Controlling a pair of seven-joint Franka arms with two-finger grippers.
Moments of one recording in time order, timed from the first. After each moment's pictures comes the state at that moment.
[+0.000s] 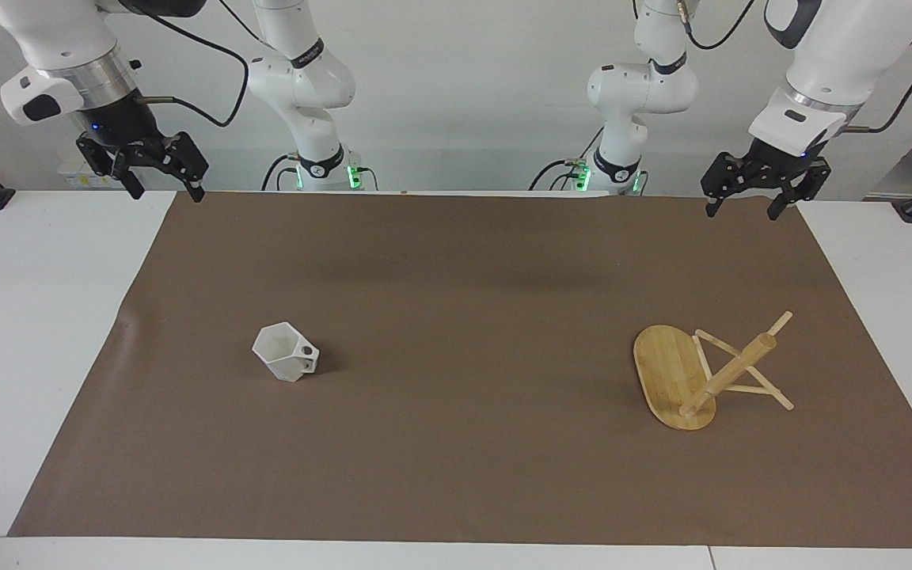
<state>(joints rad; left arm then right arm) -0.14 -0.05 0.02 -1.59 0.01 1.57 0.02 -0.13 -0.02 0.02 -1.52 0.04 1.54 -0.01</state>
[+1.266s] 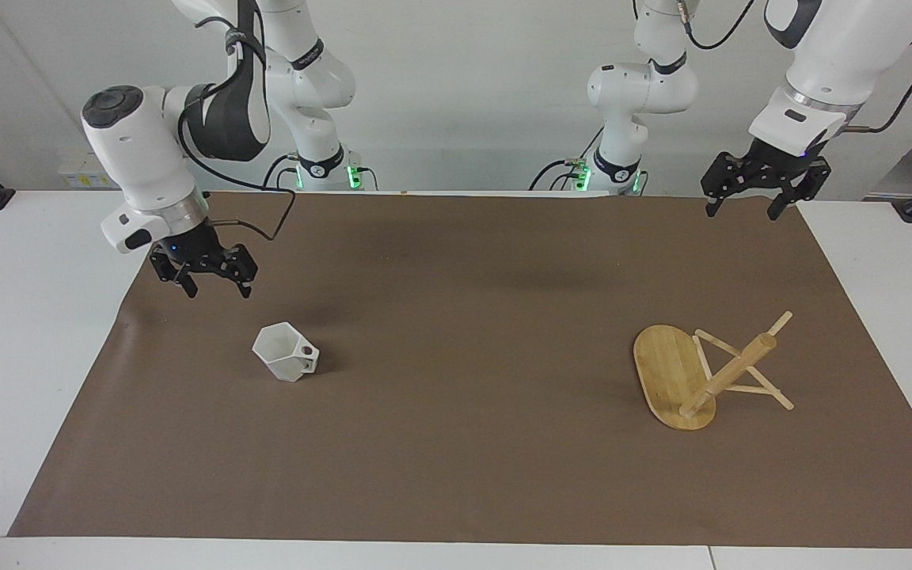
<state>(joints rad) -0.14 -0.05 0.02 -1.59 0.01 1.57 0.02 -0.11 0.05 0.04 -1.96 0.04 2.13 -0.06</state>
